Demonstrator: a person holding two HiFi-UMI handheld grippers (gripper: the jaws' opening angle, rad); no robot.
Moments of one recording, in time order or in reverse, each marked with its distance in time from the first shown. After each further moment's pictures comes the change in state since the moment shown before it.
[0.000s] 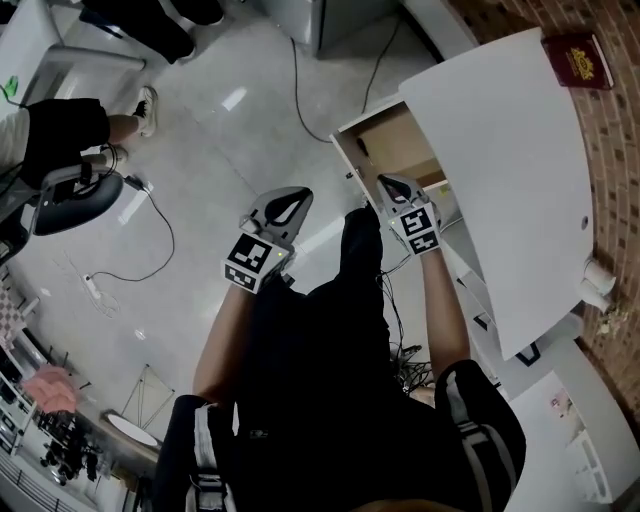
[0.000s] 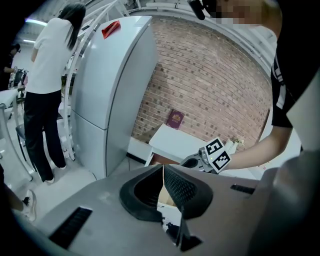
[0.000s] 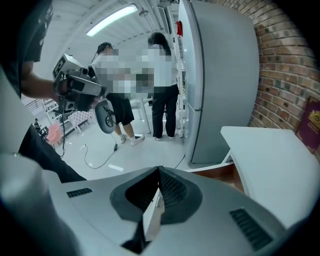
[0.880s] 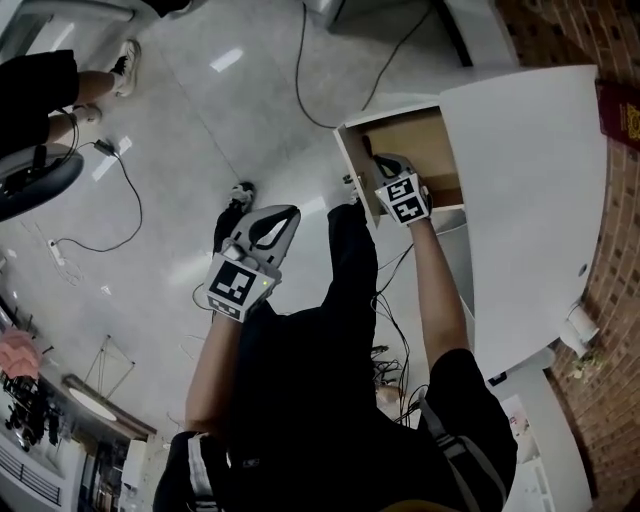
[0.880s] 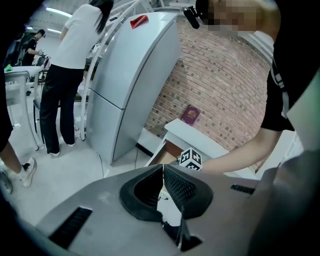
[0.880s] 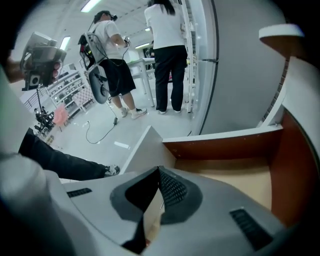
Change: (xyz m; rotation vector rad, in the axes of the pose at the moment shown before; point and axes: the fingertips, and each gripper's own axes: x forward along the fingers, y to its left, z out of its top) left arm 0.031 0.028 -0.087 -0.177 -0.010 0.104; right arm 0.158 -0.054 -0.116 -0.080 0.258 0.092
